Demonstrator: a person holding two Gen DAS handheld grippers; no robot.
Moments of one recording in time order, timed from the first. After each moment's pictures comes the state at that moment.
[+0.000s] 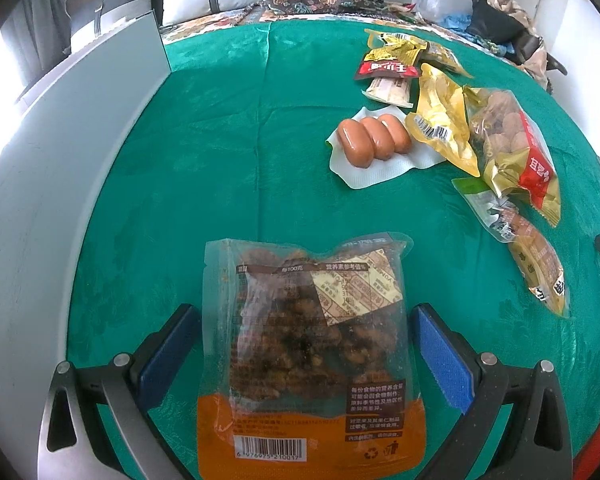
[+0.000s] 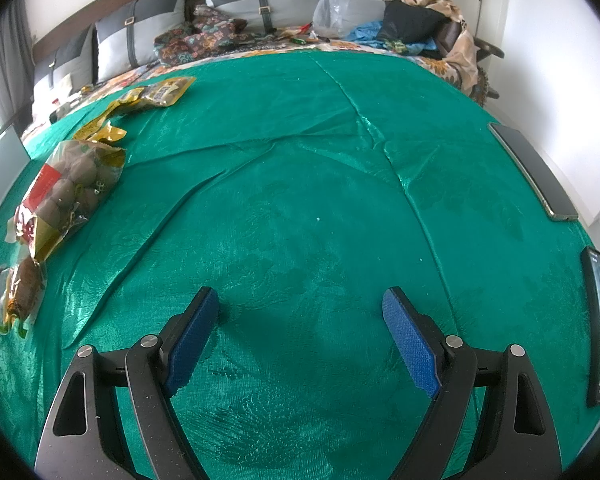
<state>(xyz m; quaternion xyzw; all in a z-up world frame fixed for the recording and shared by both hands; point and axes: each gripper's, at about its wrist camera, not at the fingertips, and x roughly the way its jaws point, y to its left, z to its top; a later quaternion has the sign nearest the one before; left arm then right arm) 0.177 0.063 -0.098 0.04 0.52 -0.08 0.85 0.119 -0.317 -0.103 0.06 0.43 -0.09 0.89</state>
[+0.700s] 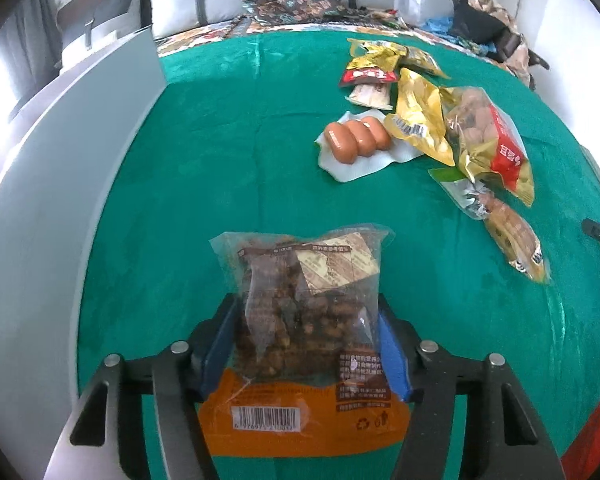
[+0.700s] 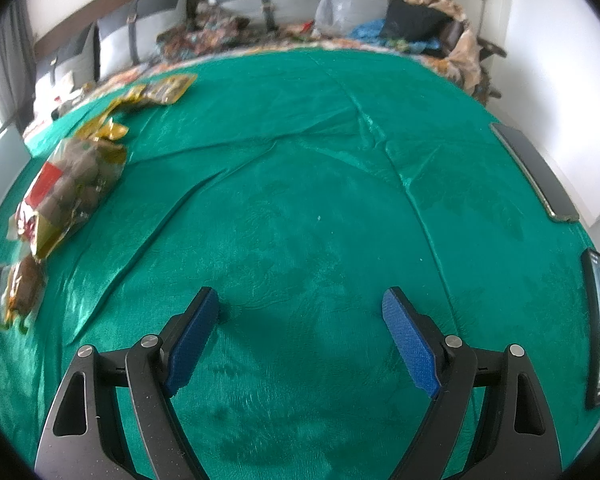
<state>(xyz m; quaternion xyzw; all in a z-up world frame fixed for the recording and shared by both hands) 0.156 0.073 -0.086 0.05 0.50 -0.10 0.86 0.120 -0.319 -0.100 0.06 0.46 -0.08 0.88</state>
